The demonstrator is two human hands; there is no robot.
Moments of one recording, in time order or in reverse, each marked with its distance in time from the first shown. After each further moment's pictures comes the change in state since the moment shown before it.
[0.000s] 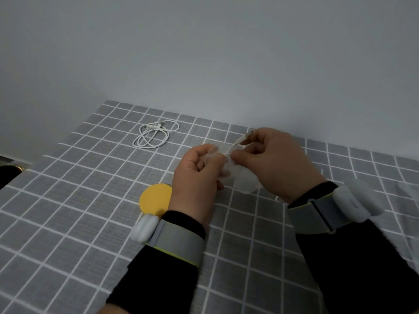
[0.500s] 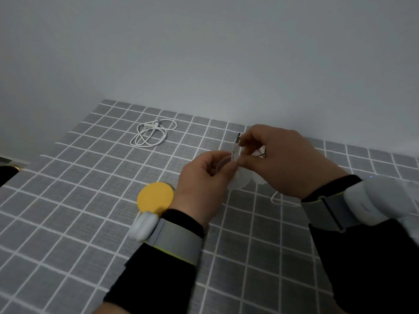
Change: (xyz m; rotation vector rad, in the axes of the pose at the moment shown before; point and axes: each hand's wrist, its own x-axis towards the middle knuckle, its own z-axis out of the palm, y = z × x) left_hand 0.000 -0.006 -0.002 0.293 -0.178 0.086; right_hand -0.006 -0.005 -0.028 -0.416 -0.144 -0.182
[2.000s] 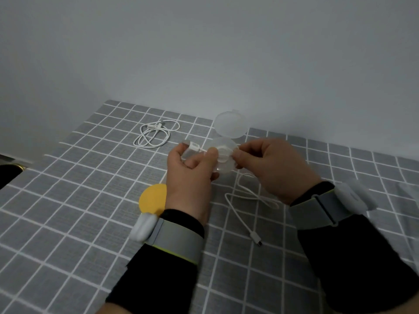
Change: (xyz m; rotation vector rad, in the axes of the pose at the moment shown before) left_hand 0.006 0.008 -0.001 -0.417 0.350 -0.174; right_hand 0.007 0.002 0.031 0.464 0.066 0.123
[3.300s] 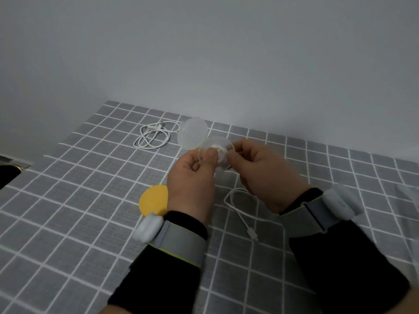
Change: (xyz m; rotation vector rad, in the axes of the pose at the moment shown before) left_hand -0.001 -0.003 -0.004 0.267 -0.042 0.181; right_hand 0.002 0.005 0.021 0.248 -0.079 0.019
